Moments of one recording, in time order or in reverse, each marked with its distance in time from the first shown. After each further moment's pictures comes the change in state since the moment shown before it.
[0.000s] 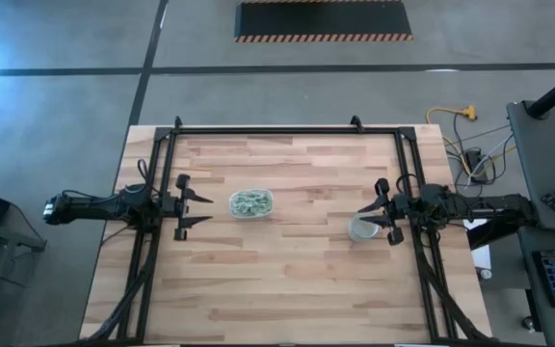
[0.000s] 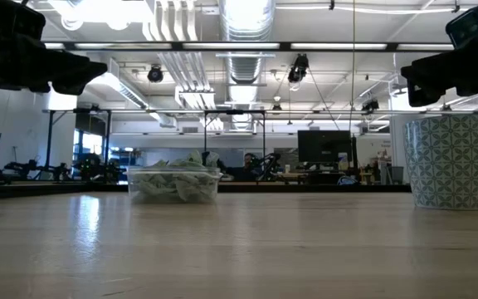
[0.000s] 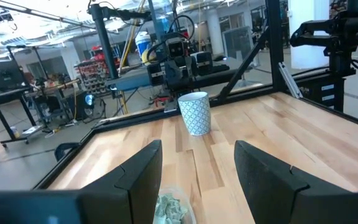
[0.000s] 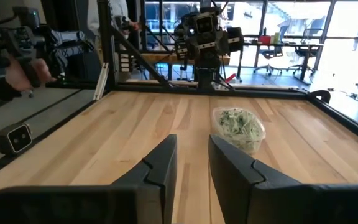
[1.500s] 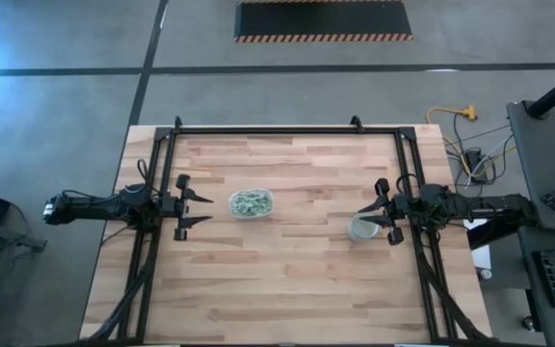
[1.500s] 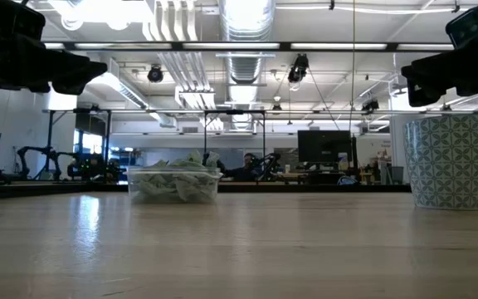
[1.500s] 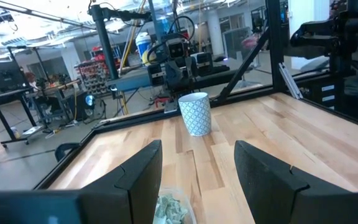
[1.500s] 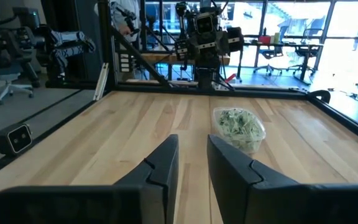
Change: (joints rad) left arm 0.000 0.000 0.000 0.000 0.000 0.000; right arm 0.000 0.000 0.000 0.000 0.000 0.001
